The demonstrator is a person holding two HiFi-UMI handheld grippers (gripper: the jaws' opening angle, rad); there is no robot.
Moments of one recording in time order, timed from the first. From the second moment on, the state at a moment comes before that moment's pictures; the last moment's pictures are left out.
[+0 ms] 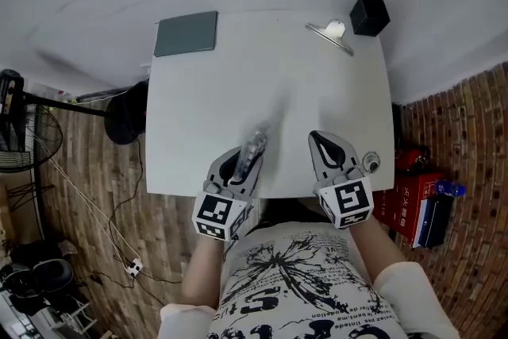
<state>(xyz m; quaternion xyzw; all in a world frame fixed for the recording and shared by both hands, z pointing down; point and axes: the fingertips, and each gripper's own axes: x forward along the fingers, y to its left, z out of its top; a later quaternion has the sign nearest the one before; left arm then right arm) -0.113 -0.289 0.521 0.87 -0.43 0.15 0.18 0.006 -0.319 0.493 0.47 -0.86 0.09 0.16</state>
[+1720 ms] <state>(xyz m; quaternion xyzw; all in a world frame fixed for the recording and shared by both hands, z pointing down) -0.155 -0.375 0.631 0.77 -0.52 0.19 0.32 0.008 -0.398 0.556 0.45 -0.85 0.15 0.21</state>
